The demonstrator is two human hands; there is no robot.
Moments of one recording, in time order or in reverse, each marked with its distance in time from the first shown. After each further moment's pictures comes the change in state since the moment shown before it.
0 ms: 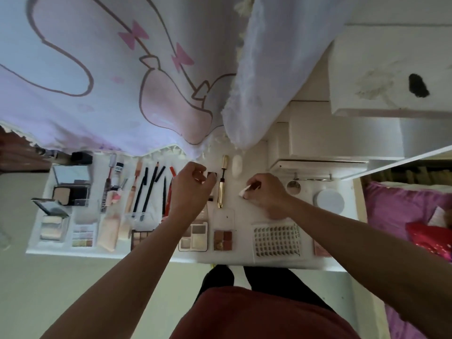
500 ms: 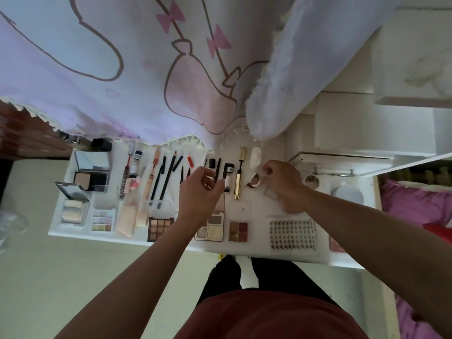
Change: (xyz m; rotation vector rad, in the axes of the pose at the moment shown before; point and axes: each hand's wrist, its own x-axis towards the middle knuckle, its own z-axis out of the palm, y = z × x) left_hand -0.027 -0.031 -0.028 -0.035 -0.045 -0.024; right_hand 0.025 -0.007 0.019 -0.332 0.109 -0.013
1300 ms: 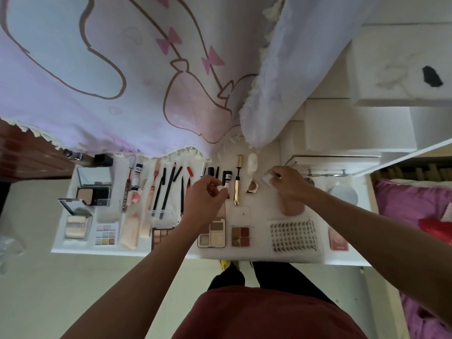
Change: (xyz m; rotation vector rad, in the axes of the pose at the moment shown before) left_hand 0.002 -0.001 -0.001 0.021 -0.145 0.035; right_hand -0.029 0.002 -0.032 0.184 -0.066 -0.050
